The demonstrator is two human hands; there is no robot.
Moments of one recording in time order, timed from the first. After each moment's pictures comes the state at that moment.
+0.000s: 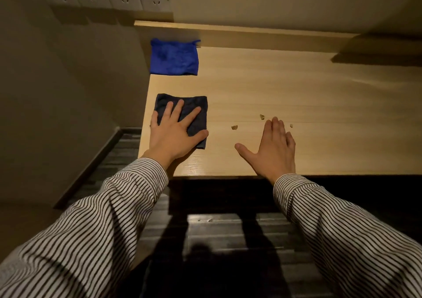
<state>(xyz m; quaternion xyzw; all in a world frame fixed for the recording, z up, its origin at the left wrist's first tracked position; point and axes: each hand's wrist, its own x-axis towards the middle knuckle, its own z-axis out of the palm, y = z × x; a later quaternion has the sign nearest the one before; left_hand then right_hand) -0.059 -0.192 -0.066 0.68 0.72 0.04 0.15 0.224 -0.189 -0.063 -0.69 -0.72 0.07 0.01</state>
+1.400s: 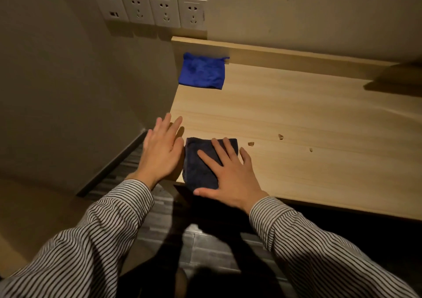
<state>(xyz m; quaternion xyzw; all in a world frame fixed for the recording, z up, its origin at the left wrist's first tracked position) -0.094 -0.250 -0.045 0.57 0.78 0.20 0.19 0.138 -0.215 -0.059 -0.37 -0.92 0.12 -0.01</state>
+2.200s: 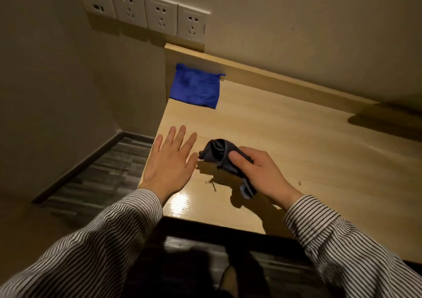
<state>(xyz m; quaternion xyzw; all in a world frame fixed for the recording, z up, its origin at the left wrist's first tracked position) -0.076 -0.187 -0.068 0.64 0.75 0.06 0.13 0.159 -0.122 0.019 -0.43 -0.71 0.53 0.18</state>
